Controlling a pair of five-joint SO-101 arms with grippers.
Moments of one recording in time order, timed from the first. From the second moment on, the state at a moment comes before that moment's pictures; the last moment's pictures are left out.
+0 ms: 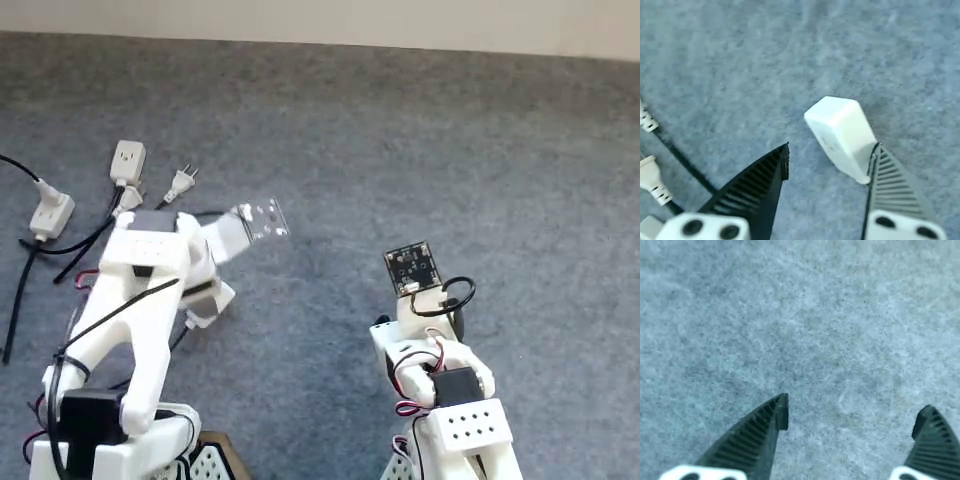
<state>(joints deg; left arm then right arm) -3.8 -15.0 38.6 63.9 -59.3 -15.7 -76.6 89.0 47.3 7.3</state>
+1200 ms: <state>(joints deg) -17.4 -7.3 31.2 63.7 -58.6 -15.7 -76.6 89.0 47.3 7.3</state>
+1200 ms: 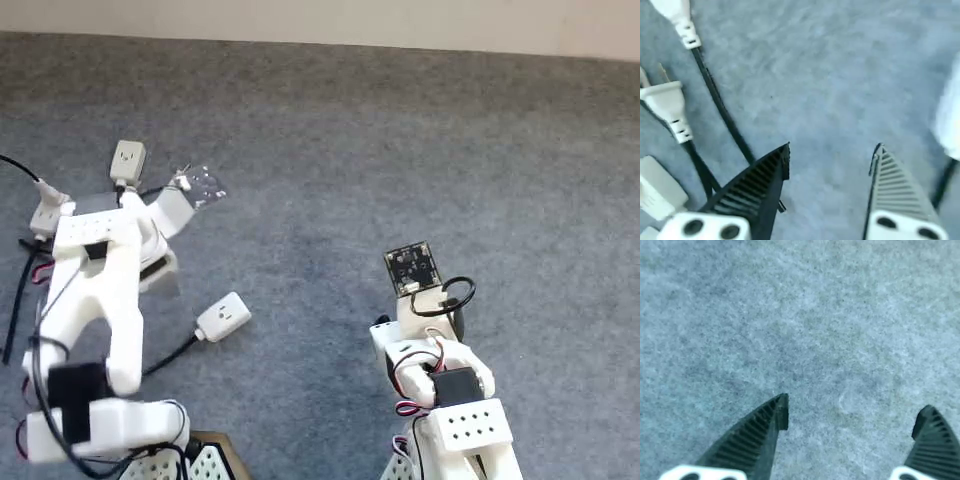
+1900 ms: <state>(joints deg) 3.1 -26.2 49.5 60.4 -48.0 -15.7 -76.6 89.0 47.3 7.3</state>
